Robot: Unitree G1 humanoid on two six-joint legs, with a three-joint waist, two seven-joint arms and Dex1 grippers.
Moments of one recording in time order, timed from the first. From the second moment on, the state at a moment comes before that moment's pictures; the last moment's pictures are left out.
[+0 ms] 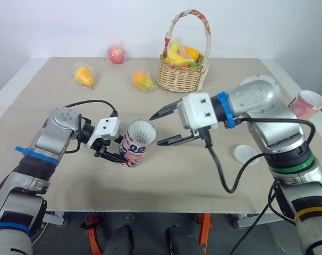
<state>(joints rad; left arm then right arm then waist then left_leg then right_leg) -0.78 0.73 -0.27 0.30 -0.14 0.17 -1.58 -1.01 -0.67 0.28 -0.18 0.30 0.35 1.35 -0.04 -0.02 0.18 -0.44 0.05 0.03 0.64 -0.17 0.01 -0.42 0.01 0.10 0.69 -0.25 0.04</state>
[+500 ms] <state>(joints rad) -0.79 0.72 -0.27 0.31 -0.14 0.16 -1.59 -1.15 -0.54 0.41 0.02 0.29 0.52 1.39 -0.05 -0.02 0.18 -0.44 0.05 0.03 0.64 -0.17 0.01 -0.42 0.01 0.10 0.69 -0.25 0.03</state>
